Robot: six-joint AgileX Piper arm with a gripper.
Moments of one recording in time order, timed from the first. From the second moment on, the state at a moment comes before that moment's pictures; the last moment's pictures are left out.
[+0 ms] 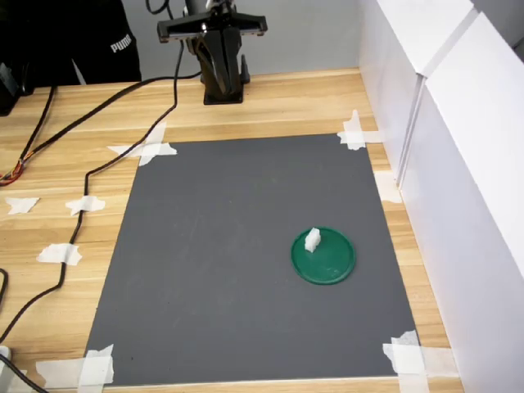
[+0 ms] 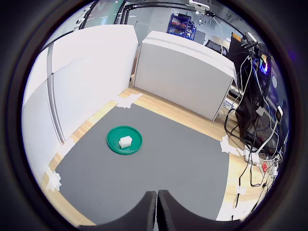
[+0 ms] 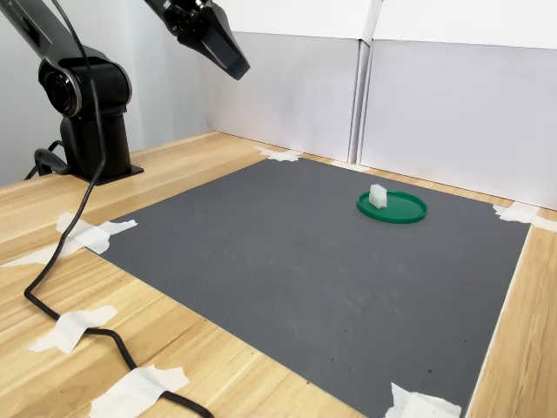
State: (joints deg) arm 8.5 34.2 -27.3 9.7 26.1 -29.2
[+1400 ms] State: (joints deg) arm 6.1 -0.7 -9.1 10.5 35.0 -29.2
